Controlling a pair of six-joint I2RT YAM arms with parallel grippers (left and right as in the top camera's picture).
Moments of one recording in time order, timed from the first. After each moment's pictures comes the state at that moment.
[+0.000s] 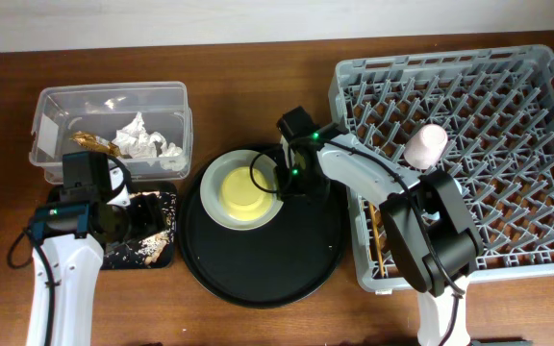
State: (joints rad) left arm 0.14 1.26 1.02 -1.05 0.12 -0.23; right arm 0.51 2.10 1.48 -0.78 -0.30 0.37
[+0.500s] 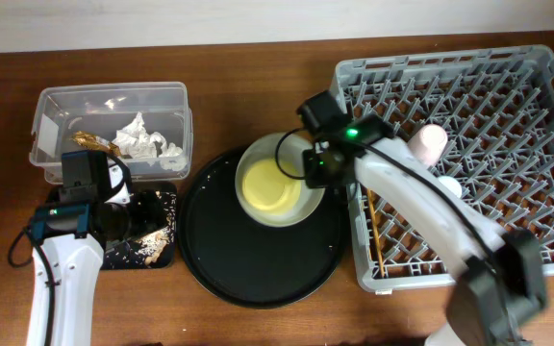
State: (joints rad) left arm 0.14 1.26 1.02 -1.03 0.13 -0.23; right arm 0.50 1.73 1.47 -1.02 0.07 0.43
